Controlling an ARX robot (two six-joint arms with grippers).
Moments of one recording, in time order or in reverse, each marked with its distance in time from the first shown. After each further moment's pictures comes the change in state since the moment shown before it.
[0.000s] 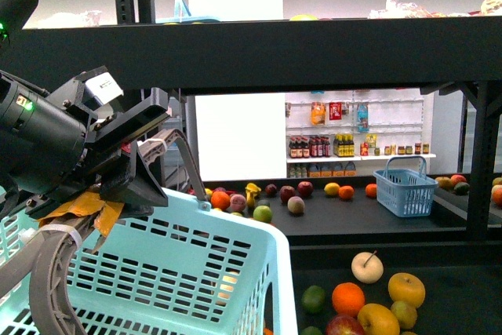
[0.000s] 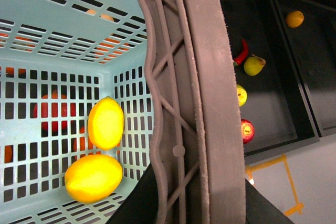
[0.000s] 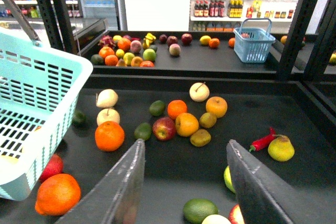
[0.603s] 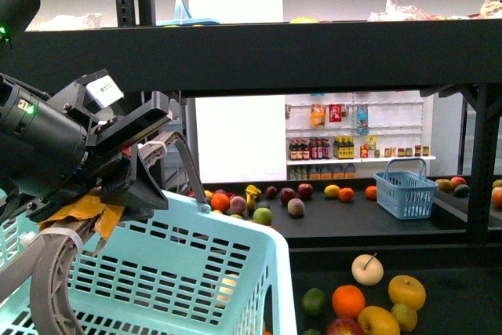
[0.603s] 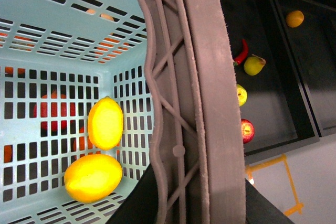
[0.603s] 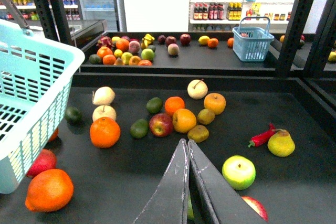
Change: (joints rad) left arm 0.000 0.000 0.000 0.000 0.000 0.000; right arm -0.185 -0.146 -0.138 0.012 -0.187 0.000
